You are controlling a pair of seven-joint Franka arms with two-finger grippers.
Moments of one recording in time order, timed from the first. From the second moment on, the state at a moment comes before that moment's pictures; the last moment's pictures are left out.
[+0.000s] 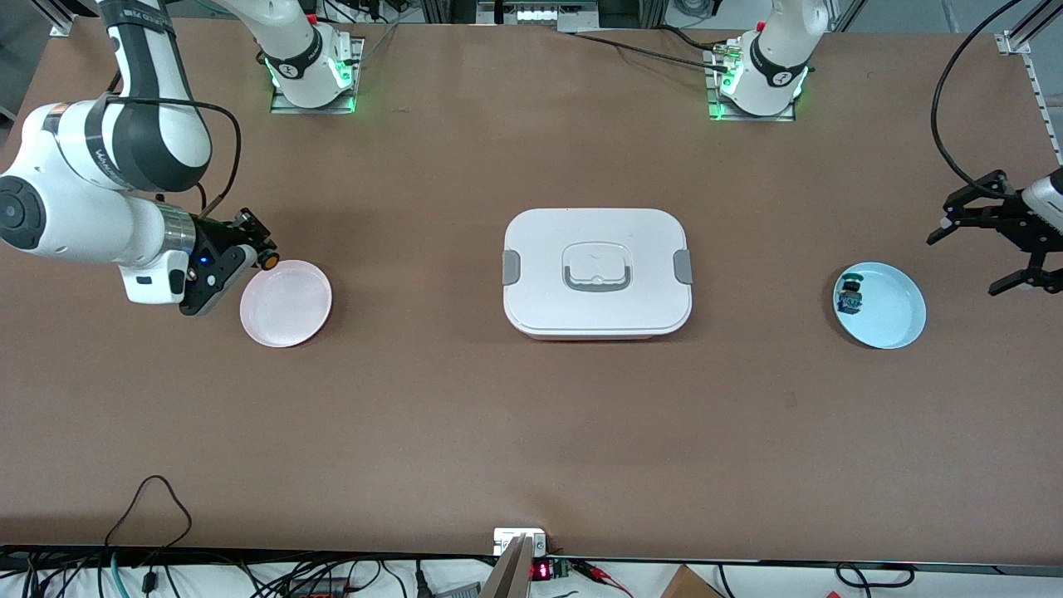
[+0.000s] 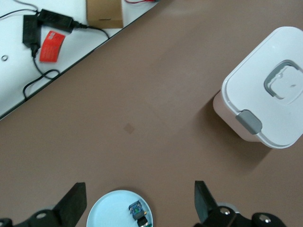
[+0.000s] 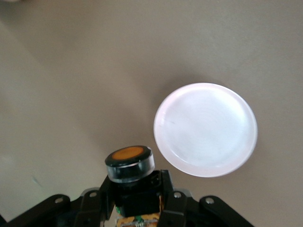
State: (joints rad) left arm 0.12 0.02 0.04 -1.68 -0.27 1.85 0.90; right arm 0.24 0.22 -0.18 -1.83 0.14 1.78 -0.82
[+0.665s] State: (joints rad) left arm 0.12 0.02 -0.03 -1.59 -0.07 1.62 0.18; right arm 0.24 0.21 -0.17 -1.84 -0.01 1.88 -1.16
